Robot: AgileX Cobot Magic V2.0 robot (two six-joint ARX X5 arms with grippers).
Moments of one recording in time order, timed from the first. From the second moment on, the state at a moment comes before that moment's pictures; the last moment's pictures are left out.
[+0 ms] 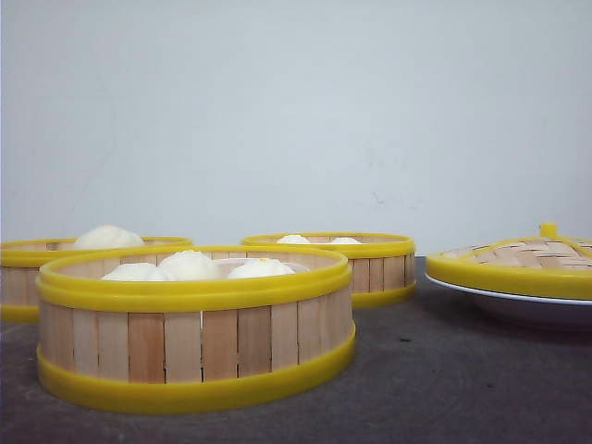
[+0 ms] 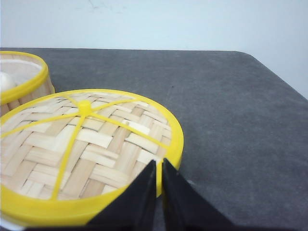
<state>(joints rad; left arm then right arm) -0.03 0.00 0.03 -0.18 -0.11 0.00 -0.03 0.00 0.01 -0.15 0.02 0.03</state>
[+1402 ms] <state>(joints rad) -0.03 0.07 0.16 -0.20 -0.13 -0.28 -0.03 0.16 0.26 -0.11 0.03 0.39</state>
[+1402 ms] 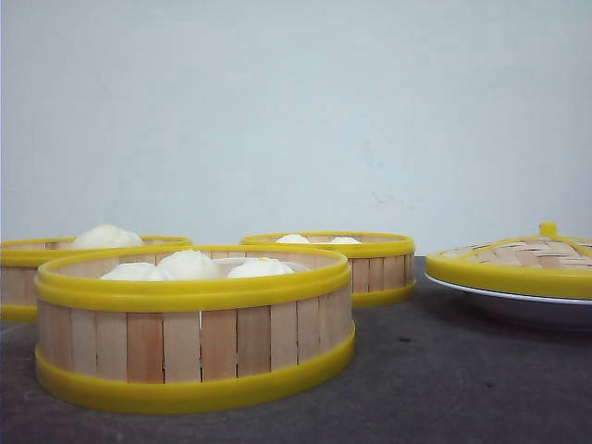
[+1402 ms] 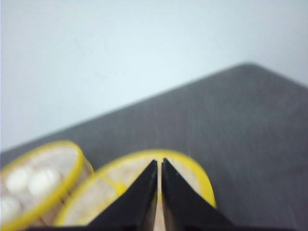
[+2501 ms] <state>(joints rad) -0.09 0.68 0.86 -0.39 0.03 -0.09 0.15 0.86 1.02 -0.51 -0.16 0.19</state>
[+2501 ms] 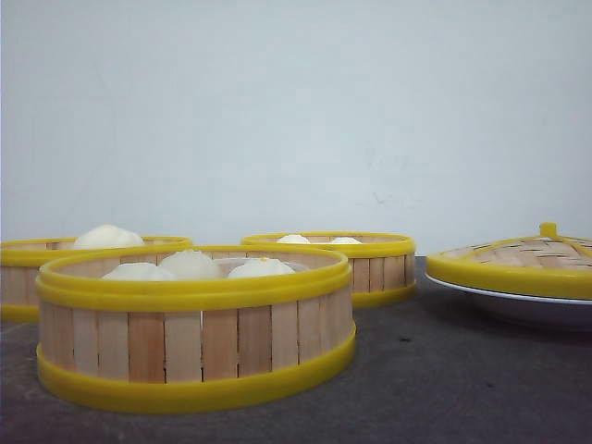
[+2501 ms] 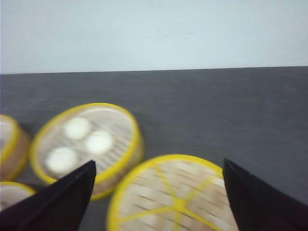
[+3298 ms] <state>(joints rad) -0.15 0.68 0.86 -0.39 0.14 -0.17 0.29 1.84 1.53 -0.56 -0.12 0.23</state>
